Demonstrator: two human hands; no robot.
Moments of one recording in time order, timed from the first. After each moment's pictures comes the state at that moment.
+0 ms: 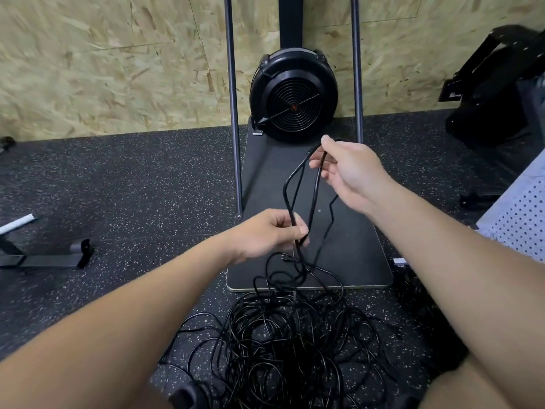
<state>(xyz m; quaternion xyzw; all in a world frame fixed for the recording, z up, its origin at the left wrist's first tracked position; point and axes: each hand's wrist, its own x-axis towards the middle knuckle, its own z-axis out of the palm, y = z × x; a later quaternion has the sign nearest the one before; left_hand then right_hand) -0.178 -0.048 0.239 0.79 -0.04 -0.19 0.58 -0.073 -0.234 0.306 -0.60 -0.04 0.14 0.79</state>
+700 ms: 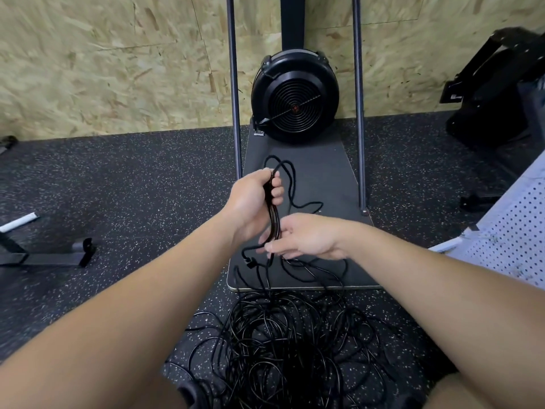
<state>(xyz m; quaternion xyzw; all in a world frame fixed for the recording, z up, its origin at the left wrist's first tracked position) -0.141 -0.049 0.270 0.49 0.15 0.01 0.86 -0.130 -0.202 0.243 -0.74 -0.24 0.45 0.45</state>
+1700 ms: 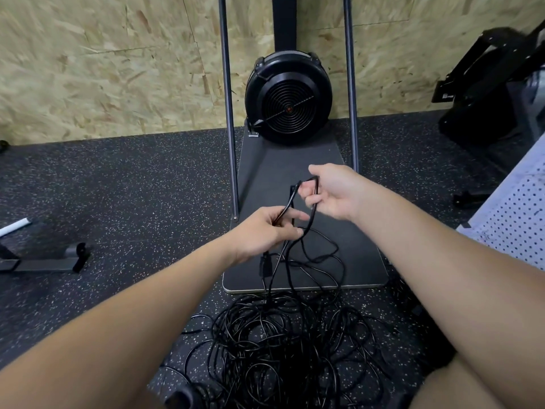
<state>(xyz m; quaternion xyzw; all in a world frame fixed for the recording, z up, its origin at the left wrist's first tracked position) -0.169 -0.056 0.226 0.79 0.00 -0.12 0.60 -0.069 -0.224 0.286 -0.57 0.11 0.27 0.76</state>
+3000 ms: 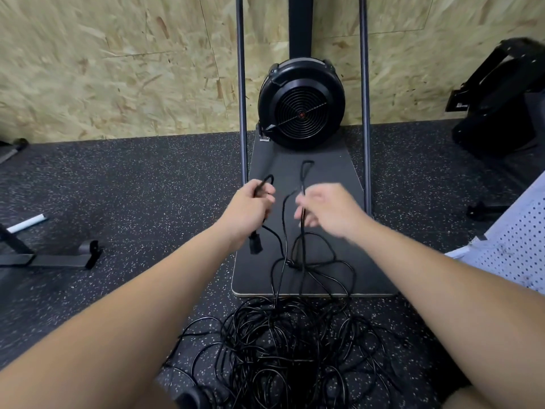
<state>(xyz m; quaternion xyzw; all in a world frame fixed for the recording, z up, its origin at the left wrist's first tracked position) -0.149 -0.011 0.250 0.75 0.14 0.05 0.65 -0.093 -0.210 0.254 -0.82 -0.17 0.15 0.53</state>
